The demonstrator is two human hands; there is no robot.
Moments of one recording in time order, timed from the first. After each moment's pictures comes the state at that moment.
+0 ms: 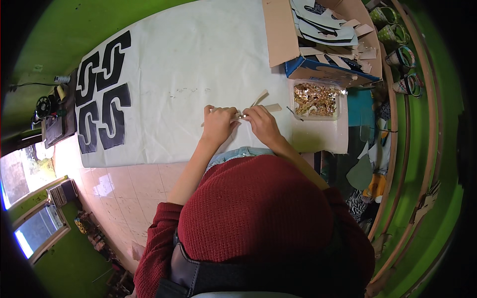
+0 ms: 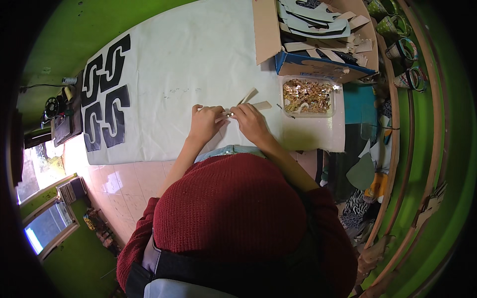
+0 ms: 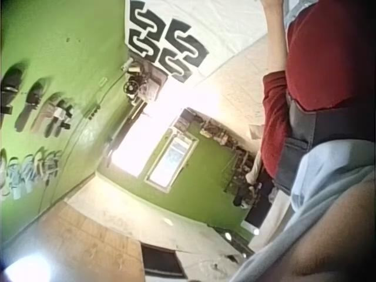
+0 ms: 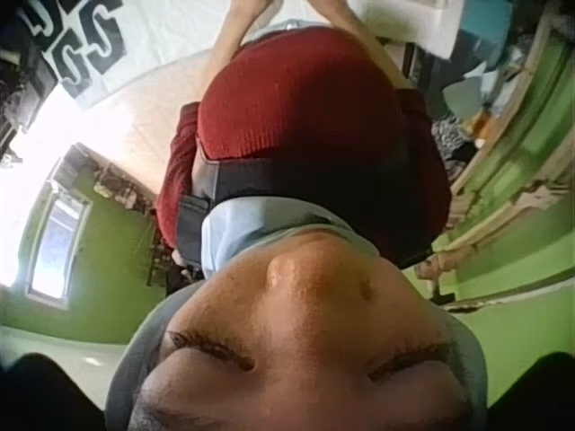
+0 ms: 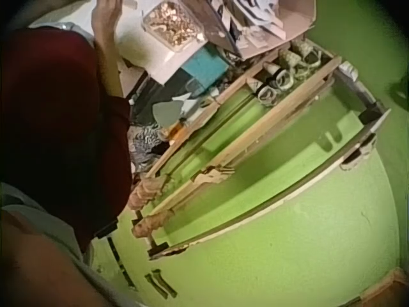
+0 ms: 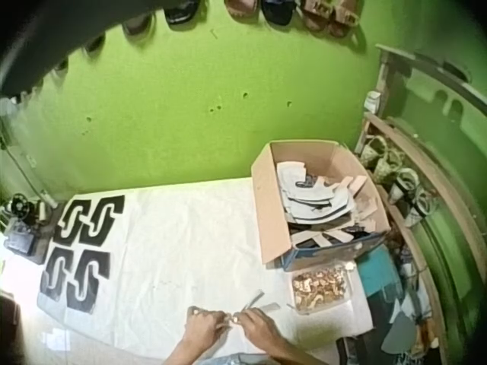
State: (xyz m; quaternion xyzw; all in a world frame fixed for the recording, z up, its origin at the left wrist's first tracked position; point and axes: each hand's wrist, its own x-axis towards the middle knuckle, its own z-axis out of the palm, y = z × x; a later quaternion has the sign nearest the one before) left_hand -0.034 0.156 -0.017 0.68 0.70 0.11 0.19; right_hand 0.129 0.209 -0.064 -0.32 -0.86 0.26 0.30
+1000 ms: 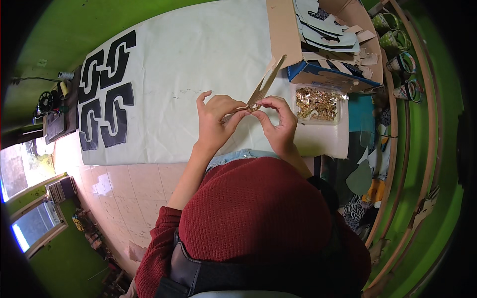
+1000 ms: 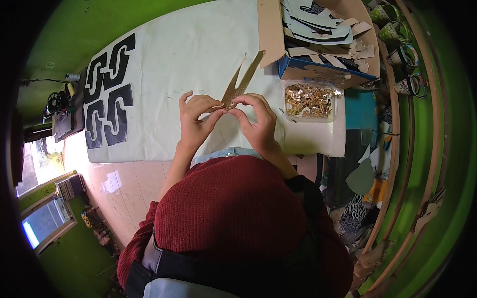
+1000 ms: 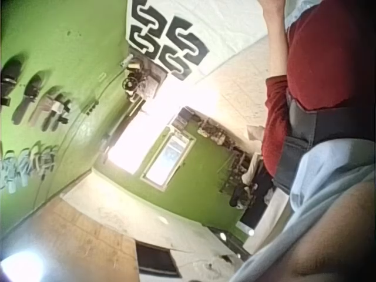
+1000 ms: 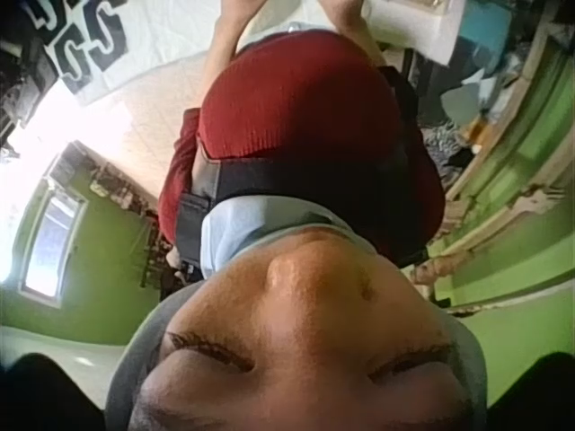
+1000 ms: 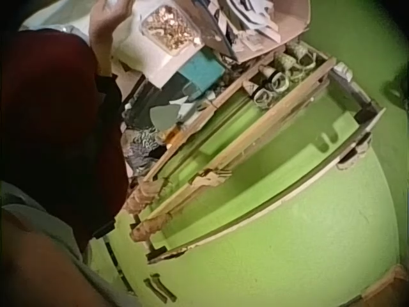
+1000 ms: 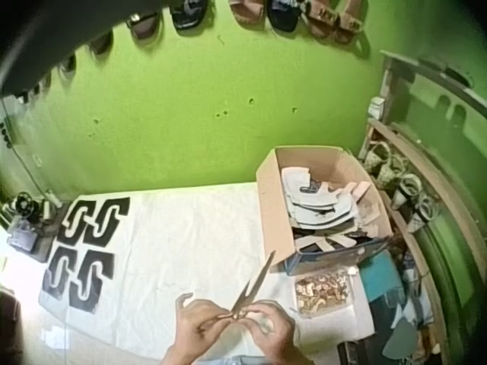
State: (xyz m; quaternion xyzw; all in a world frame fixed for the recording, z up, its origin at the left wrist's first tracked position) left_hand -0.035 0.162 0.058 0.64 0.63 0.42 0.11; right_hand 0.120 0.212 0.037 -0.35 -0.69 0.38 0.51
